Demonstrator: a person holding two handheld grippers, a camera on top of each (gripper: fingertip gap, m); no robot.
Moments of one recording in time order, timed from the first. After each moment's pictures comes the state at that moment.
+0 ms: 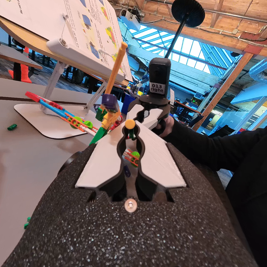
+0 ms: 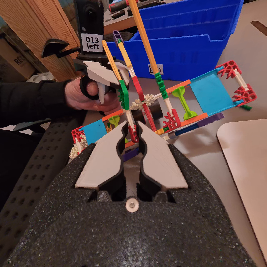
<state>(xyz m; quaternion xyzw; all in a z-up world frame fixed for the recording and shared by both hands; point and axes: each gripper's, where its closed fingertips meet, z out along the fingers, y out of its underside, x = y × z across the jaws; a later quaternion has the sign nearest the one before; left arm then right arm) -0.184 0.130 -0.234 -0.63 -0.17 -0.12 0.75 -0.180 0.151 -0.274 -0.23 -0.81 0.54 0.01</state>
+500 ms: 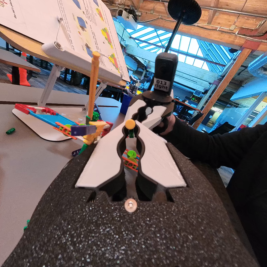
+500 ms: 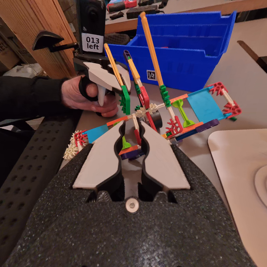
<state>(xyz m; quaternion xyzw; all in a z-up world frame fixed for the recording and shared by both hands) -0.180 0.129 -0.231 -0.63 -0.16 -0.12 0.75 -0.179 0.148 -0.262 -0.21 -0.81 0.54 0.06</state>
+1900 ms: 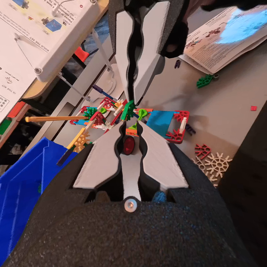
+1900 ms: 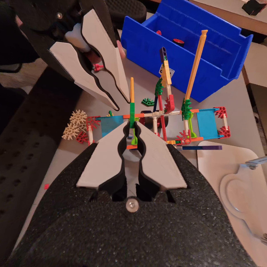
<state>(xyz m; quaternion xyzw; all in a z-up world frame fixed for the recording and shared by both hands) -0.140 0.115 -0.256 -0.85 0.04 0.26 0.45 -0.146 0.137 -0.254 -0.11 -0.88 0.44 0.14</state>
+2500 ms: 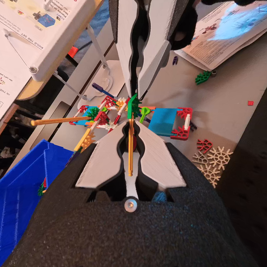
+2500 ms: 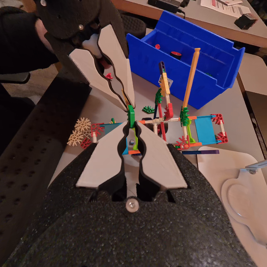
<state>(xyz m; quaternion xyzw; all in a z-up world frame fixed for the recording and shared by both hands) -0.147 0.113 -0.252 -0.87 0.06 0.23 0.43 -0.143 0.134 -0.240 -0.11 -0.86 0.47 0.14</state>
